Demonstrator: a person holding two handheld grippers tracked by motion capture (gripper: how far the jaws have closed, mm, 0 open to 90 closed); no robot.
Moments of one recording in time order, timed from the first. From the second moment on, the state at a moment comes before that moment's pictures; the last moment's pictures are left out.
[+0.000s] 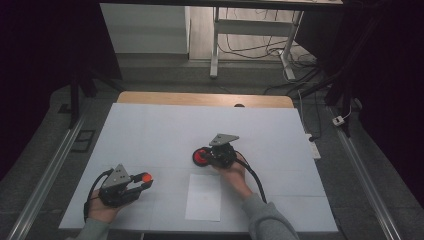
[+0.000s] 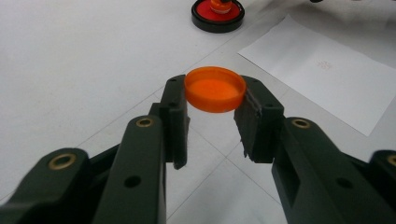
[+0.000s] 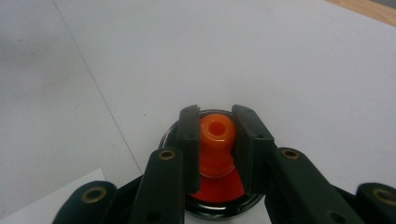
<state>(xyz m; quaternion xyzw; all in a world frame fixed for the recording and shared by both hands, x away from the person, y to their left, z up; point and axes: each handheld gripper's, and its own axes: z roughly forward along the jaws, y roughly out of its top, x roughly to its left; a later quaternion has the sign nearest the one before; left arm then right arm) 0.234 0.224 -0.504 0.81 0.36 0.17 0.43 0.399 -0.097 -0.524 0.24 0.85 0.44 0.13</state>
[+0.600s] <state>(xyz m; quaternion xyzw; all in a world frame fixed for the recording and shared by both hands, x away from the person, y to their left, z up) 0.234 0.224 -0.504 0.81 0.36 0.17 0.43 0.399 -0.099 -0.529 0.24 0.85 0.46 0.12</state>
